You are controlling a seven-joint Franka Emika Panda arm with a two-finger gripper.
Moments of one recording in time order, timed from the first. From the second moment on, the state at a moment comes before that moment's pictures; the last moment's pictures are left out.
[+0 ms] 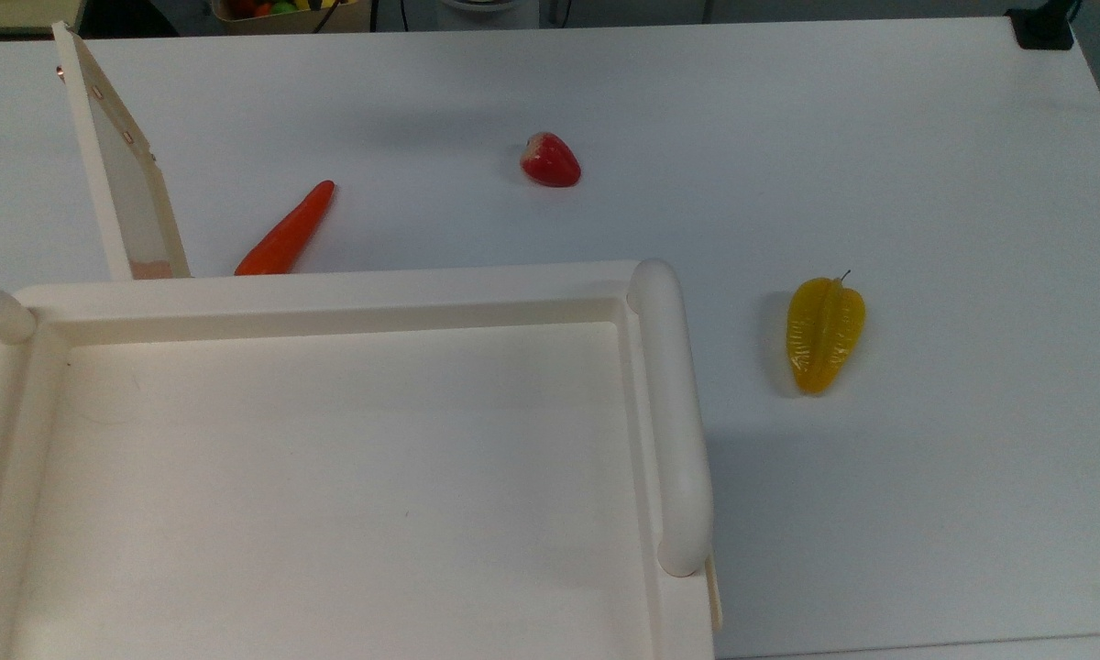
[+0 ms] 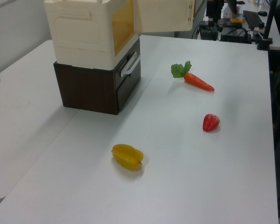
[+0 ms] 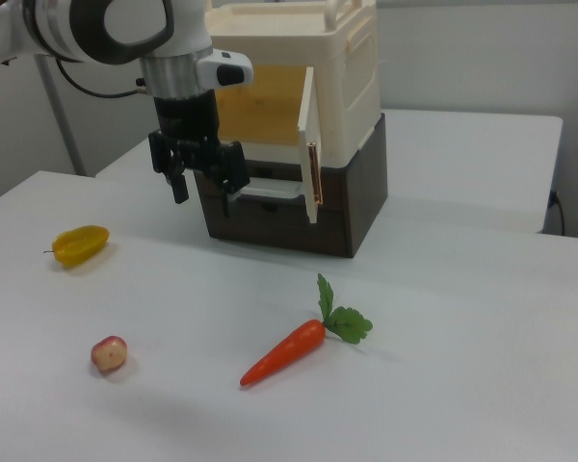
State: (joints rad) arm 0.22 0.07 -0.42 -1.50 0.00 1.52 -0.14
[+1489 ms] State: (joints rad) arm 0.23 0.07 -0.42 -1.51 0.02 1.51 -0.14
